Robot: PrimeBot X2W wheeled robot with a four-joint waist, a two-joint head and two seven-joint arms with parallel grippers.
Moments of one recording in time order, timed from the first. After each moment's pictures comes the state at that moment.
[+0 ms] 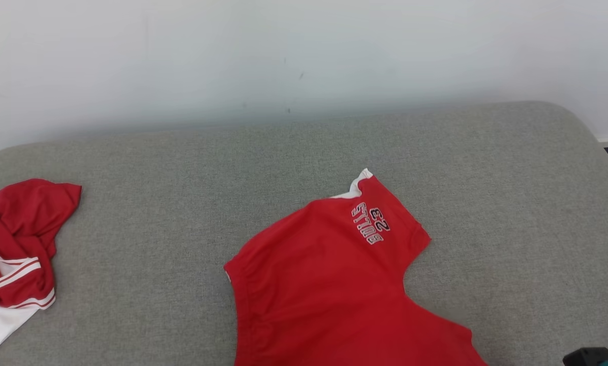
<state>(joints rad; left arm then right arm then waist) -0.07 0.48 -0.81 0.22 -1.09 0.05 -0.06 0.36 -0.20 -0.10 -0.39 0.49 0.13 1.03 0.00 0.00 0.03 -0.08</state>
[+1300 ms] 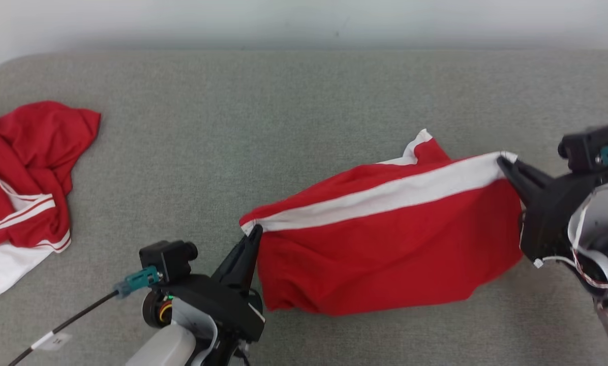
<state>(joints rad) -0.43 0.31 -0.70 0.22 -1.06 0.07 -0.14 -0.44 -0.49 0.21 0.06 0.48 0.13 0.54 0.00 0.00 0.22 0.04</state>
